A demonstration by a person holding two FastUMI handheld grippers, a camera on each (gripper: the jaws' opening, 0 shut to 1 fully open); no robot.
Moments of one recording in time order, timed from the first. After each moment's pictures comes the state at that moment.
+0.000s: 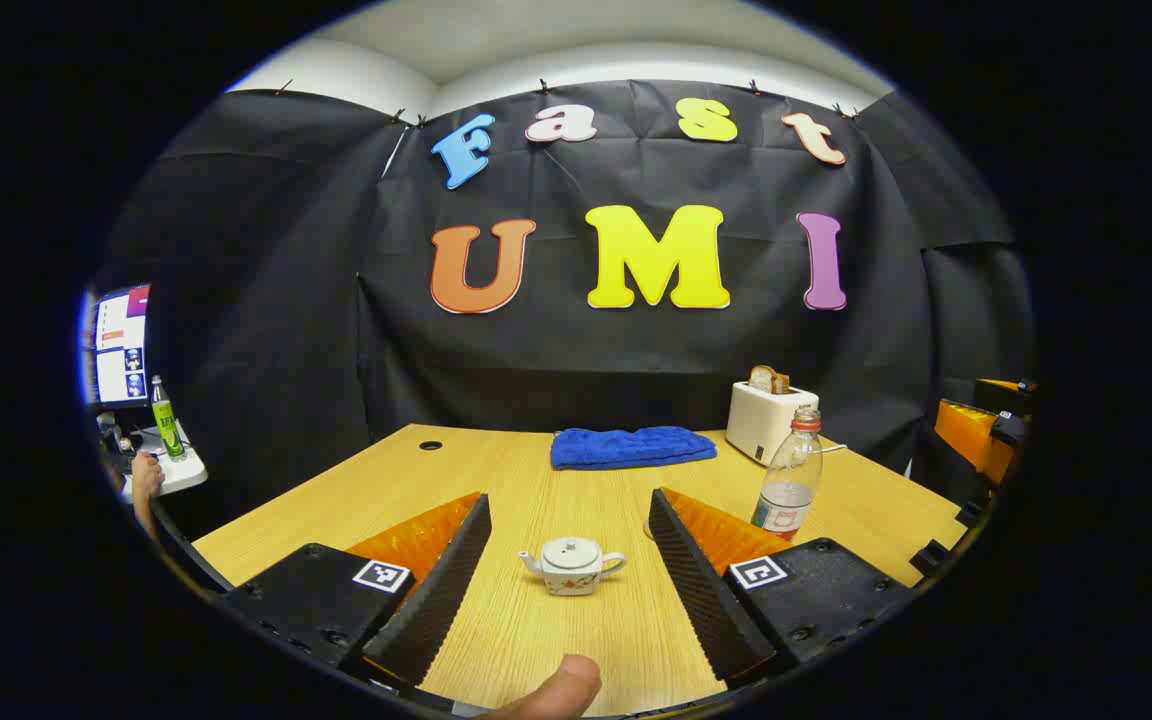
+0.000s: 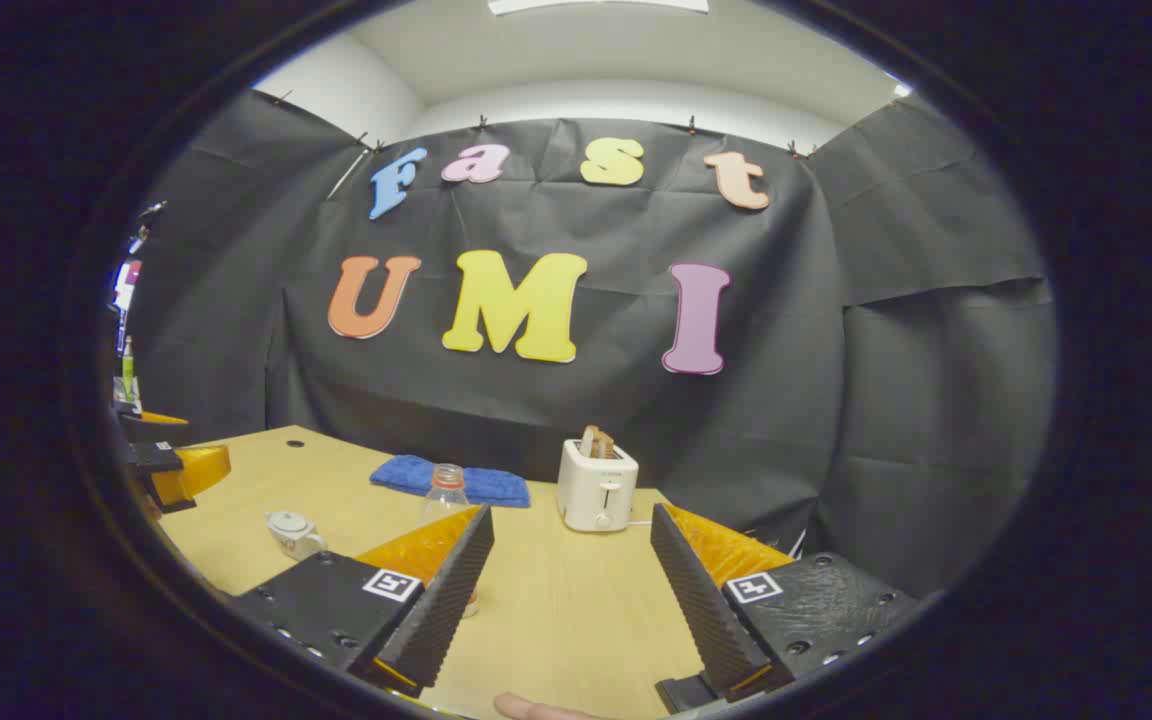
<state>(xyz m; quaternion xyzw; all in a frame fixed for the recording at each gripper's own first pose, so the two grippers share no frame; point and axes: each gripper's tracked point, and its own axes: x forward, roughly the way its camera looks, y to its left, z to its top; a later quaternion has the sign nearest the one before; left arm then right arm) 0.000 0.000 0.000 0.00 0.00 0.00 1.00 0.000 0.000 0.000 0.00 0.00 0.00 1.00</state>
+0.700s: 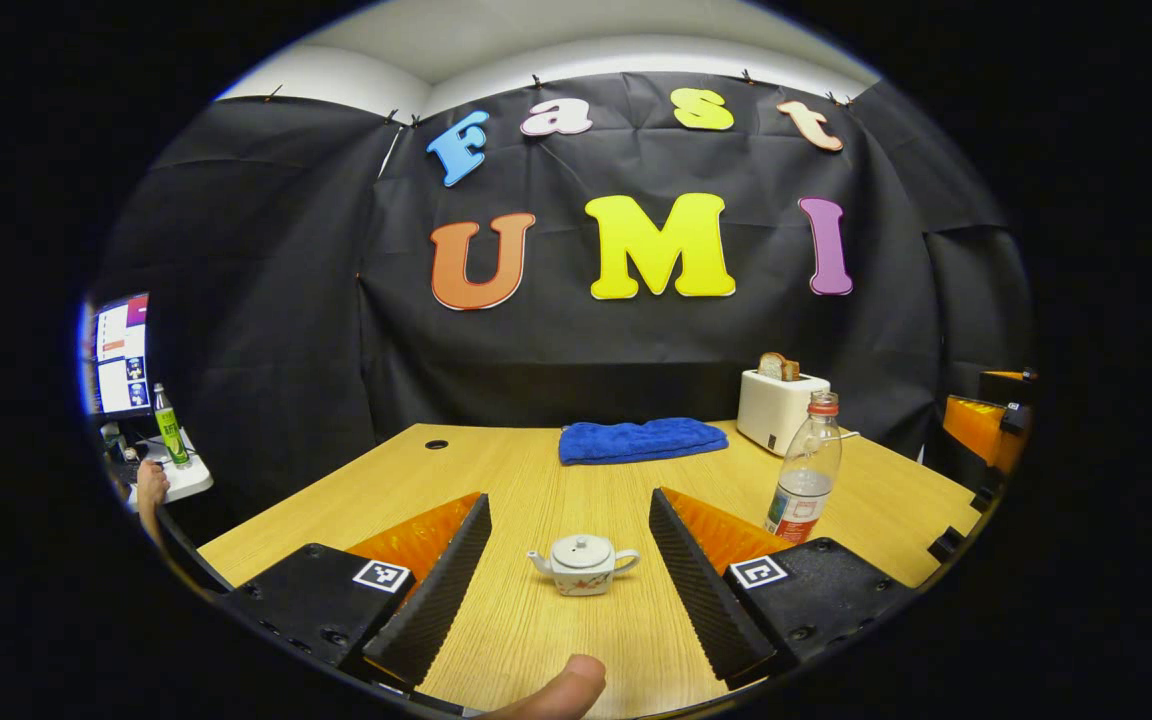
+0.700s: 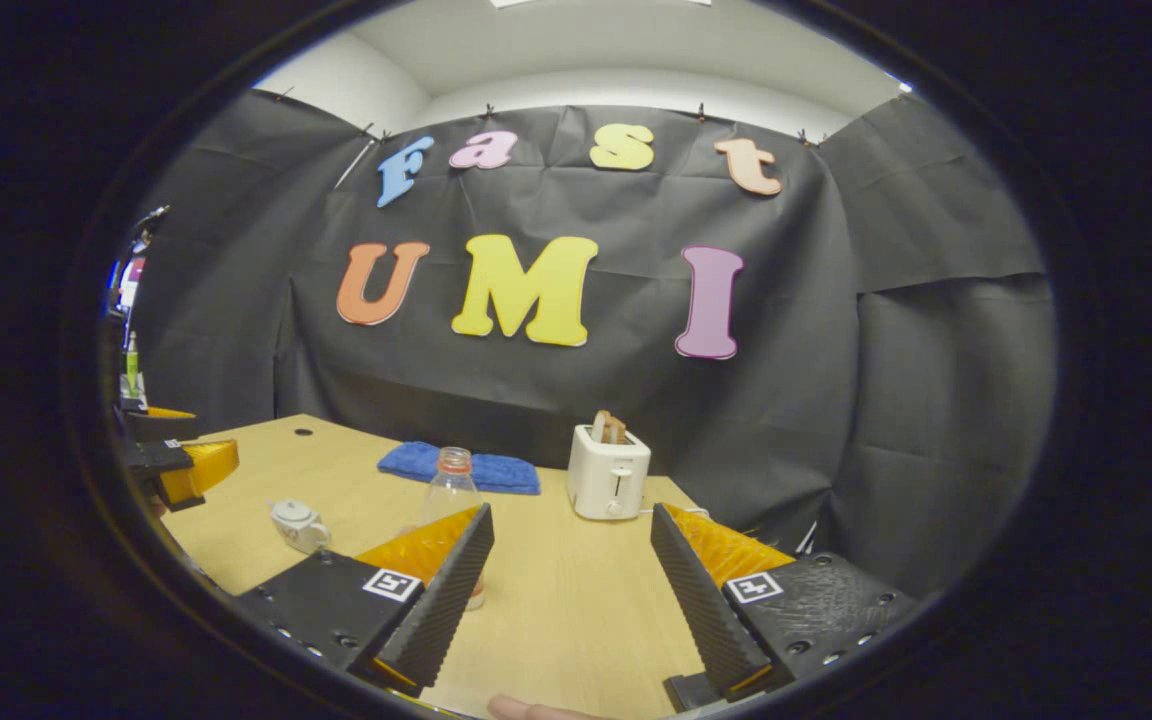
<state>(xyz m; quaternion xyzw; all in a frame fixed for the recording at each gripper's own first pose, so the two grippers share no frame) 0.008 0.000 -0.008 0.01 0.01 0.00 1.00 0.008 0.002 -0.012 0.00 0.02 0.01 1.00</state>
